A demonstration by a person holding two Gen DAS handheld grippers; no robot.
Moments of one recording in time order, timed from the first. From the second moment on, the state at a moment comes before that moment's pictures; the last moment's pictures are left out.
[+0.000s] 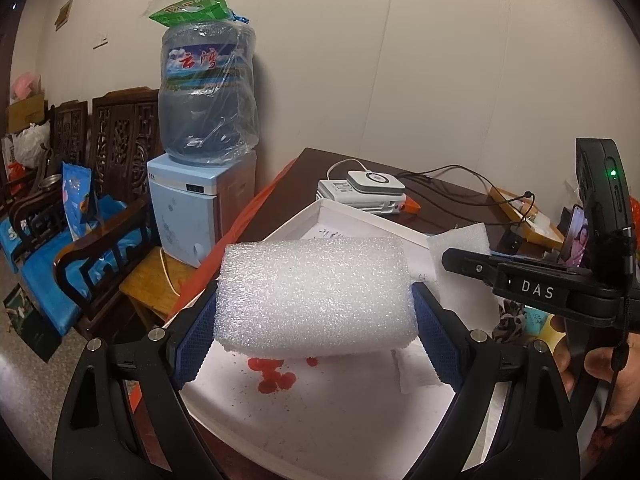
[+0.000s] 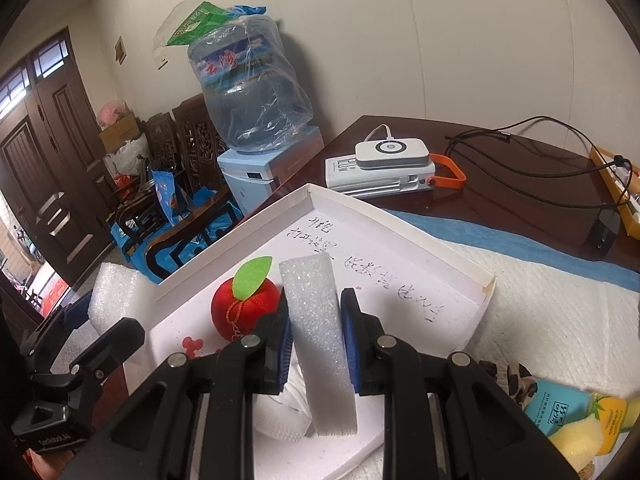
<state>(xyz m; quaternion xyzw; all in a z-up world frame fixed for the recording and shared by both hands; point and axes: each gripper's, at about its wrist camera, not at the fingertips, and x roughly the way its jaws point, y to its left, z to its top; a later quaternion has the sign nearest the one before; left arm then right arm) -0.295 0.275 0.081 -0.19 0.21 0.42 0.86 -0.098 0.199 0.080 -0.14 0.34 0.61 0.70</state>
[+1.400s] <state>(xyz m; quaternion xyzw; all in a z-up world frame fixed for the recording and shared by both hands) -0.315 0.236 0.100 -0.22 0.13 0.40 0.88 -0.126 0.107 0.130 -0.01 0.22 0.67 0.71</state>
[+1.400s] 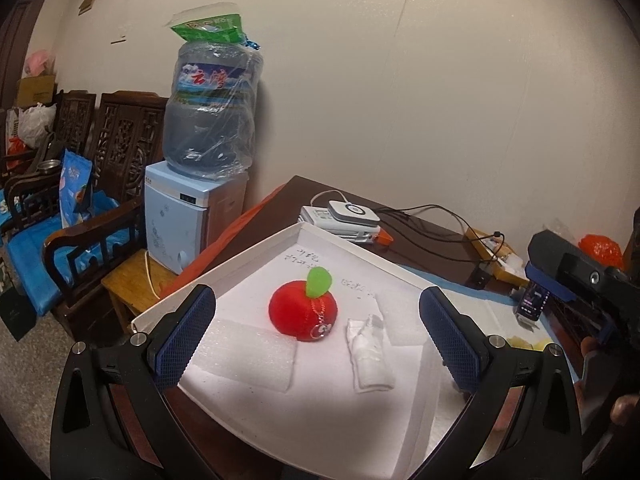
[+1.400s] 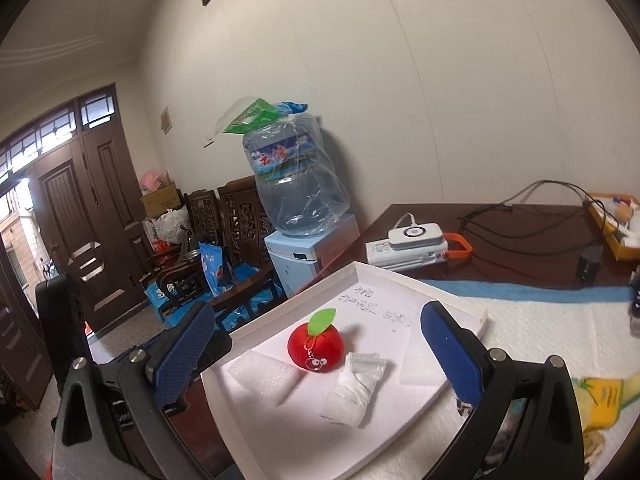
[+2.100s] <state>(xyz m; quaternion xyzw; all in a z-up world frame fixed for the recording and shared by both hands) -0.142 0.103 0.060 -0.11 0.34 0.15 0.92 0.073 -0.080 0.104 0.08 0.26 0.44 0.85</state>
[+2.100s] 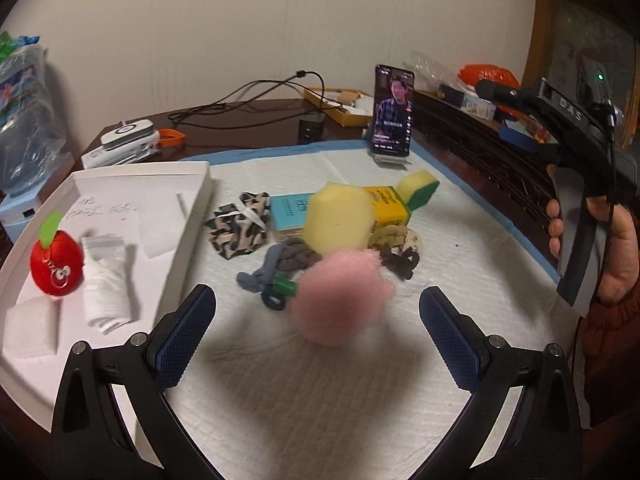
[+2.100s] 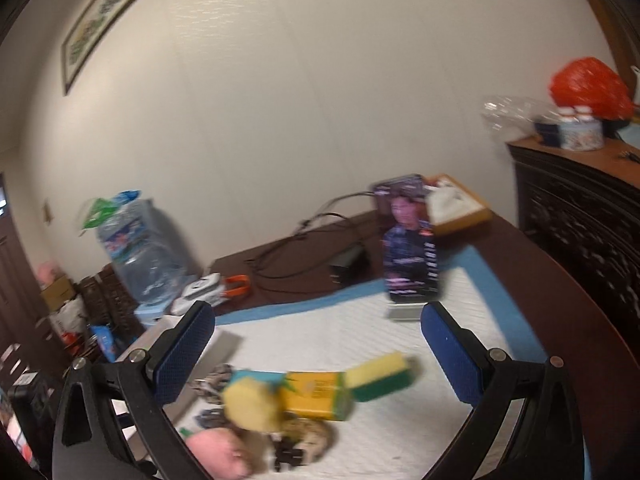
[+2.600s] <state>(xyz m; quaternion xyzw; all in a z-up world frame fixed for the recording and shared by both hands) -0.107 0.102 0.031 -0.09 0.37 0.14 0.91 0.100 -0.007 0.028 -0.07 0.38 0.43 0.82</state>
